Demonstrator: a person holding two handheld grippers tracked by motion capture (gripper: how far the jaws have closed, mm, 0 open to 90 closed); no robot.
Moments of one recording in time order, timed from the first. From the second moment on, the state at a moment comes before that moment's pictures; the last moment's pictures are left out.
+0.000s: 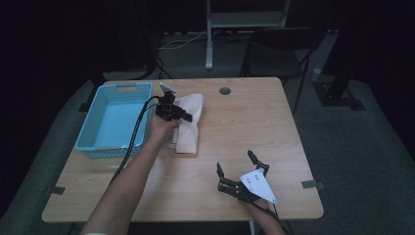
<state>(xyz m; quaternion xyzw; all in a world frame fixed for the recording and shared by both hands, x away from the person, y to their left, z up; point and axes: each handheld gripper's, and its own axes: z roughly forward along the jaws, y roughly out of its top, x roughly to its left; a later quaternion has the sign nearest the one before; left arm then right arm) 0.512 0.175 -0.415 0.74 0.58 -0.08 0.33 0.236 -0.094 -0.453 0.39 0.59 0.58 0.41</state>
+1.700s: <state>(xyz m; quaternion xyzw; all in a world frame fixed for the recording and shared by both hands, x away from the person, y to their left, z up) 0.470 0.137 -0.432 0.80 0.48 0.24 0.26 0.236 -0.095 -0.453 0.39 0.59 0.58 0.41</state>
